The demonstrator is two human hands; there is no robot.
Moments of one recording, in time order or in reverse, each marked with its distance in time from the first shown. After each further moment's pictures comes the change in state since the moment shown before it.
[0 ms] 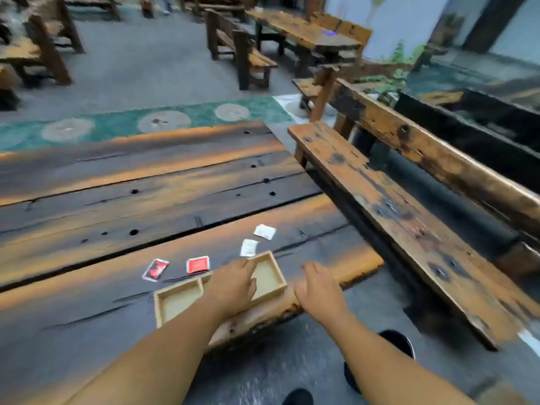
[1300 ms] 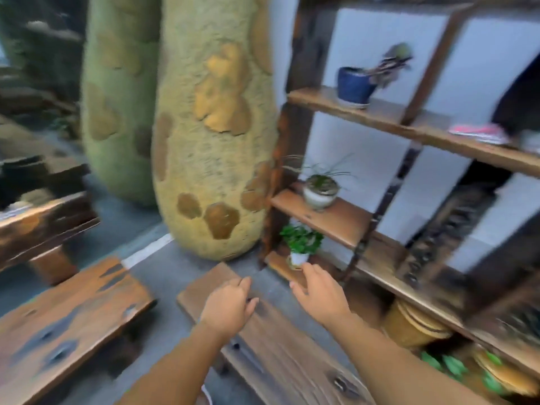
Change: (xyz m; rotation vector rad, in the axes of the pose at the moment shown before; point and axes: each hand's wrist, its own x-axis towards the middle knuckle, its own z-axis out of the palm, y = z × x) left_hand 0.073 0.589 0.090 -0.015 -0.385 1.927; right_hand -0.336 0.217 -0.105 0.101 0.724 1.921
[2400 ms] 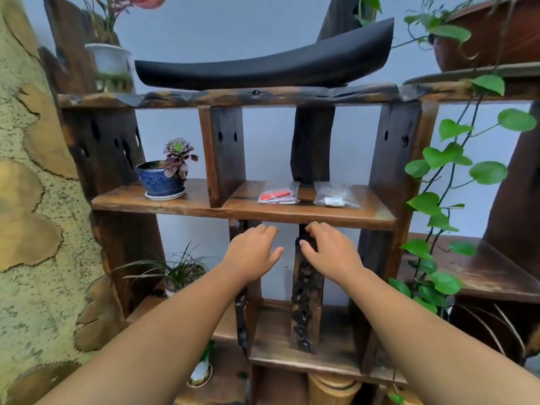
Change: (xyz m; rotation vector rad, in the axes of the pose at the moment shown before) left_hand 0.311 0.427 -0.112 0.015 0.314 0.709; right_hand 0.063 0.315 -0.314 -0.123 0.550 0.267
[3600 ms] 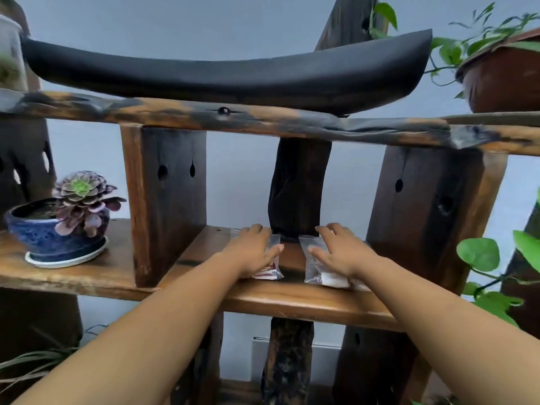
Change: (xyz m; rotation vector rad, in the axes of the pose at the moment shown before) left_hand 0.277 -0.078 0.099 -0.136 -0.226 -0.013; right_hand 0.245 0.133 0.013 -0.258 -0.273 0.112
